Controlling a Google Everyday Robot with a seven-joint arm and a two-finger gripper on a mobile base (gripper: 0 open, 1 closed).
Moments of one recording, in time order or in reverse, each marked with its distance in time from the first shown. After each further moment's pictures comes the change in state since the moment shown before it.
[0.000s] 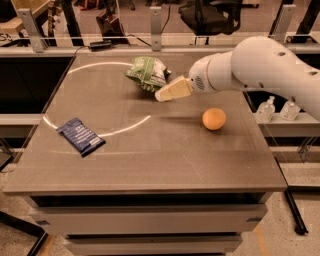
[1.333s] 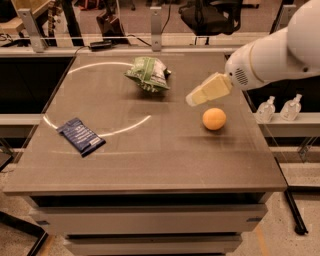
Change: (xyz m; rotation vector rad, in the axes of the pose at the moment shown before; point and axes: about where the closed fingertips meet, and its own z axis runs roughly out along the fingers) arm 0.017 -0.012 -0.107 0.014 0.160 -0.051
